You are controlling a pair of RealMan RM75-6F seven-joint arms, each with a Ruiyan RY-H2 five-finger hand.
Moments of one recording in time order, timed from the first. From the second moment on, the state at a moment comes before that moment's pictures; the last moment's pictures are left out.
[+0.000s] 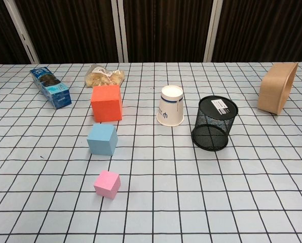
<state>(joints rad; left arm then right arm) -0.06 -1.14 -0.02 -1.61 1.56 1.54 0.13 0.11 -1.23 0.05 -1.53 -1.58 1.50 -0.06</state>
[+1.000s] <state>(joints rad) -0.07 -1.14 -0.01 -1.62 1.58 1.53 0.13 0.10 -1.21 0.04 -1.55 -1.58 1.51 -0.08</state>
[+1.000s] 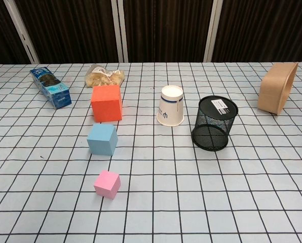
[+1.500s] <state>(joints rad) -0.14 -1.13 0.00 -1.63 1.60 1.42 0.00 0.10 -1.20 0.04 -1.55 -1.56 1.50 -0.05</state>
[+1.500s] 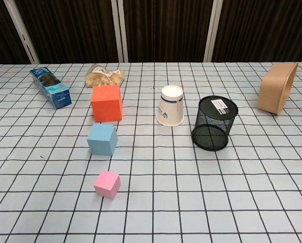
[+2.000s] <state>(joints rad) -0.30 -1.14 -0.08 -1.92 1.38 1.18 0.20 0.10 -1.19 0.03 -1.55 -1.57 1.48 0.01</state>
